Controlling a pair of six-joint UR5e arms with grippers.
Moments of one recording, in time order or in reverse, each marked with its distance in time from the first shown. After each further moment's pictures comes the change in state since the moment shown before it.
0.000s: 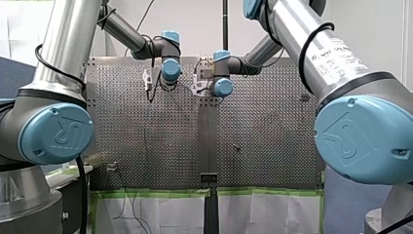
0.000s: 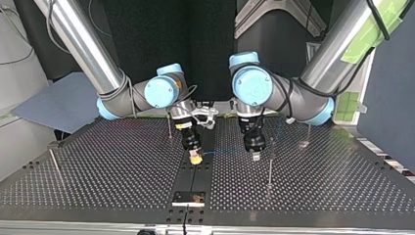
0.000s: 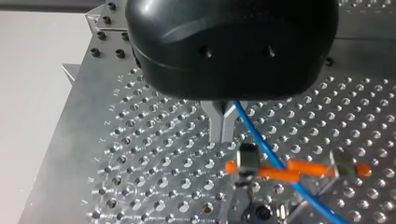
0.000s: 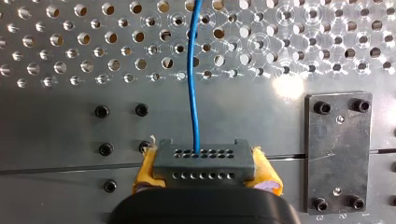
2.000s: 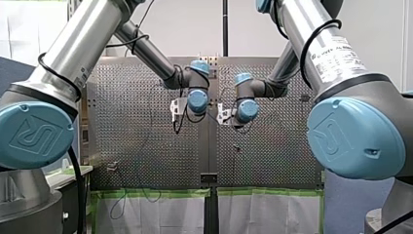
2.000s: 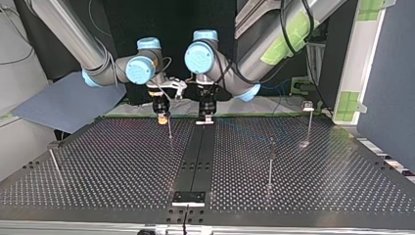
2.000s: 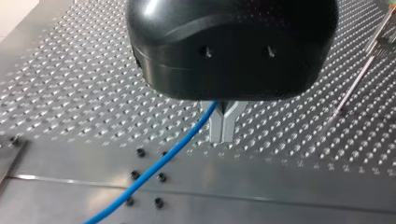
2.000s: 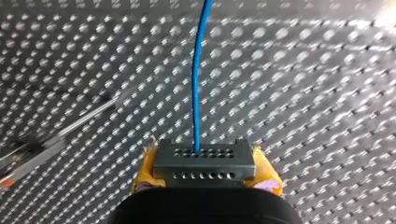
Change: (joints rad) left arm -0.253 -0.238 -0.044 0.145 -0.076 -0.060; right arm -0.134 -0.078 0.447 -0.079 0.098 -0.009
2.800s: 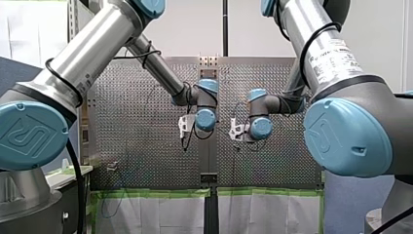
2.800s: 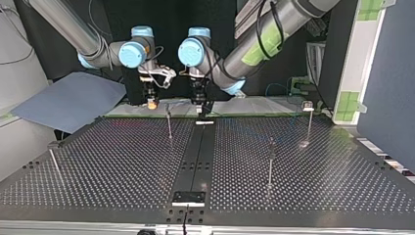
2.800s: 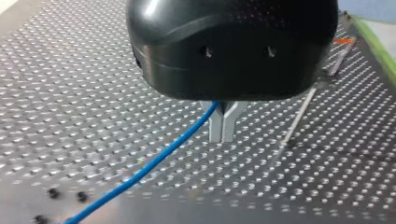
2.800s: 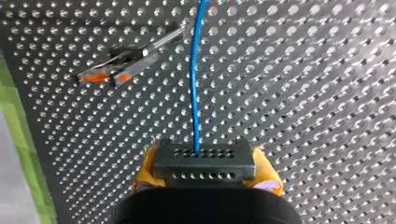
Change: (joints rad) left arm -0.051 -0.137 0.000 0.109 0.003 -0.008; right arm -0.078 0.007 0.213 -0.217 -0.012 0.031
